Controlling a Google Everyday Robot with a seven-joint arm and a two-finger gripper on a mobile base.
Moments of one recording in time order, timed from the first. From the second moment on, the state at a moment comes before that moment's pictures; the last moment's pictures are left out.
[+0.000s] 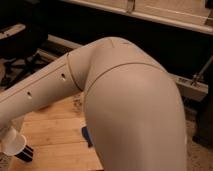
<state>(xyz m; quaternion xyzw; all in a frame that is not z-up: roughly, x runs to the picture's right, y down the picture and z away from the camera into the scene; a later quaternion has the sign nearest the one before) -0.392 0.173 0.564 -0.27 -0.12 0.10 0.95</state>
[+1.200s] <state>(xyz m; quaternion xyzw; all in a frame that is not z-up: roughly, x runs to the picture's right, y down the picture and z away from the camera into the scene) -0.410 0.211 0.604 -0.32 -0.11 0.07 0.94</state>
